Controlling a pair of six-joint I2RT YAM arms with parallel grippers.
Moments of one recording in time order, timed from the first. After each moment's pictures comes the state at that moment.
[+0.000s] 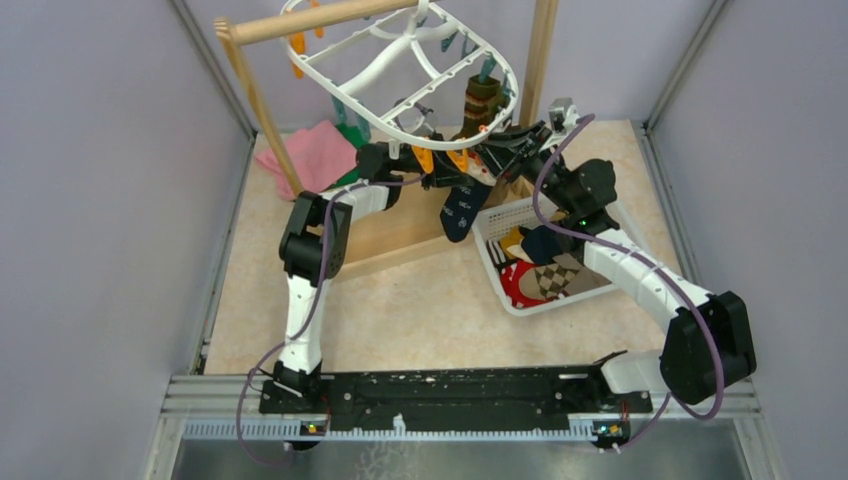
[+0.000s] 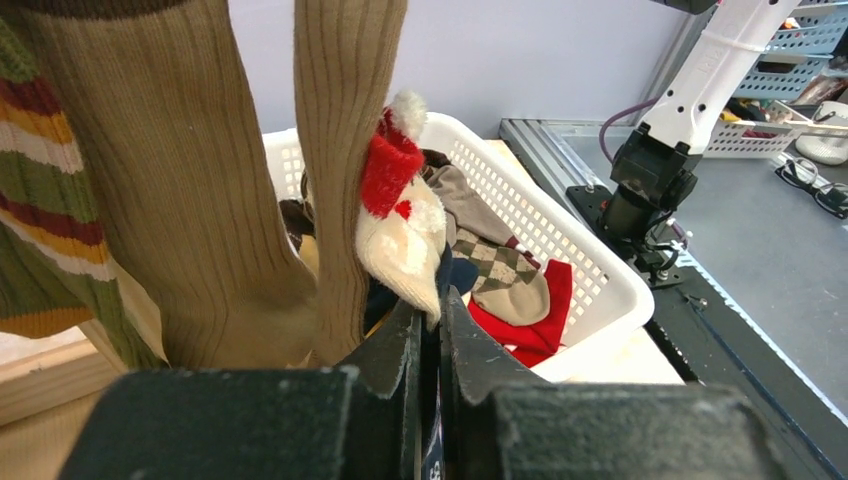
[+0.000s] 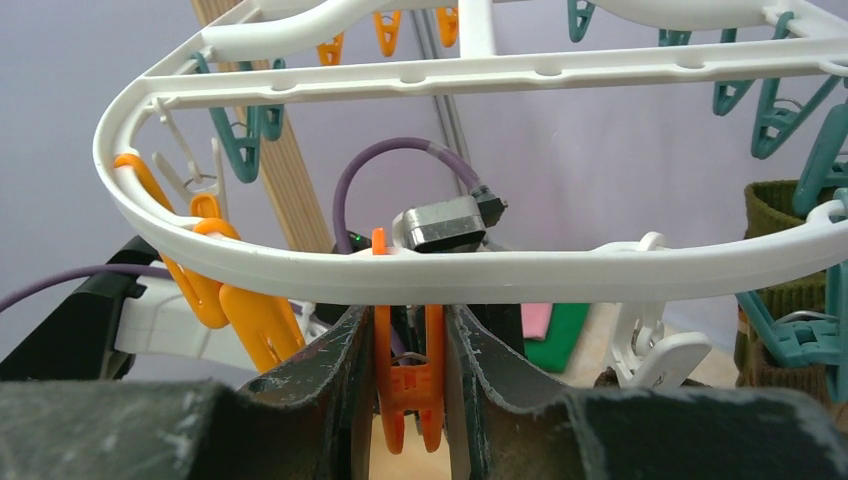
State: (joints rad) left arm -0.39 2.25 1.59 1.52 1.39 -0.97; right arm 0.43 1.33 0.96 0.82 -0.48 0.48
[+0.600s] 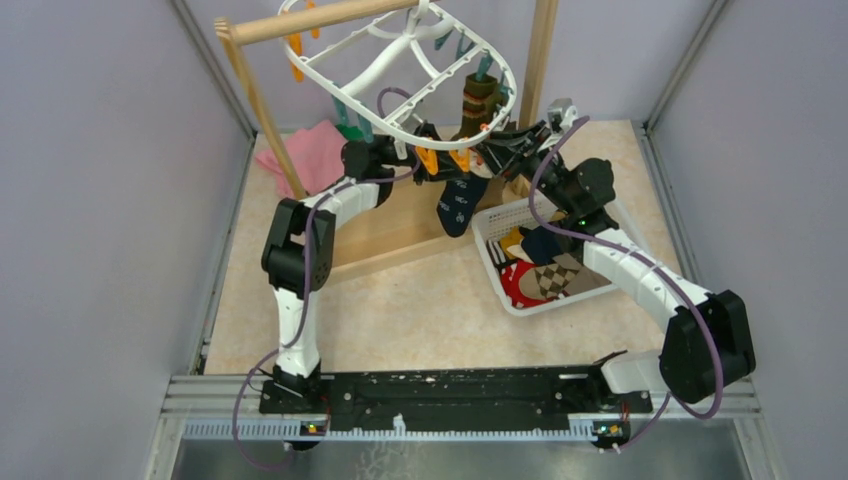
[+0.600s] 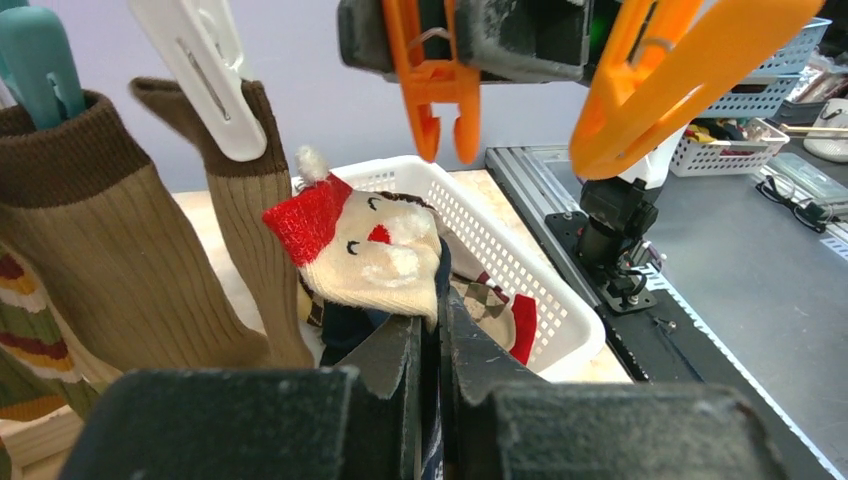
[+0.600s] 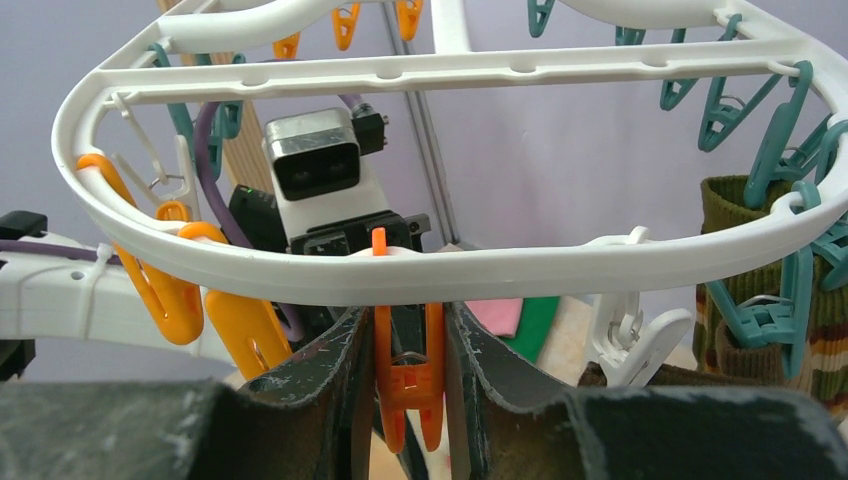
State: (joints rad) left arm -0.39 2.09 1.53 1.52 1.38 -1.03; right arm 0.43 1.33 0.96 0.80 -0.43 0.41
